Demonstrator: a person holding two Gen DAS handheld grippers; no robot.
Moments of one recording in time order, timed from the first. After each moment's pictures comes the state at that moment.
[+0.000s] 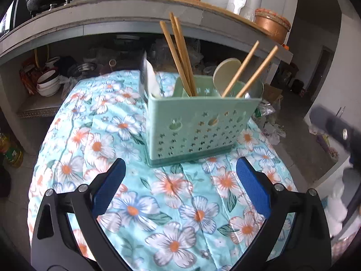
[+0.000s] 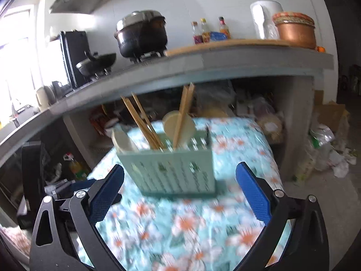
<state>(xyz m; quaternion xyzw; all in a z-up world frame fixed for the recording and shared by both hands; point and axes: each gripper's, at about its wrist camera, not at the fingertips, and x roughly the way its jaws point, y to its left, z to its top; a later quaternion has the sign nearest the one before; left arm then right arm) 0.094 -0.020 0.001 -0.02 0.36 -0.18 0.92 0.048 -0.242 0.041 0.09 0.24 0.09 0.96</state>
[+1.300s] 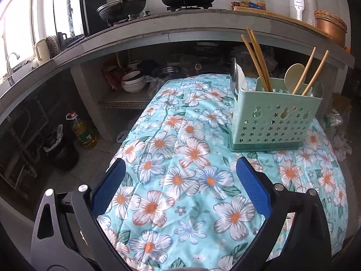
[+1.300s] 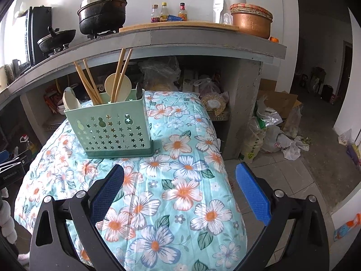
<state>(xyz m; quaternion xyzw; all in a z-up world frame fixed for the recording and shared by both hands) 0.030 0.010 0.020 0.03 0.33 0.09 0.94 0.001 -0.273 0.017 0.03 0.29 -0.06 0.95</state>
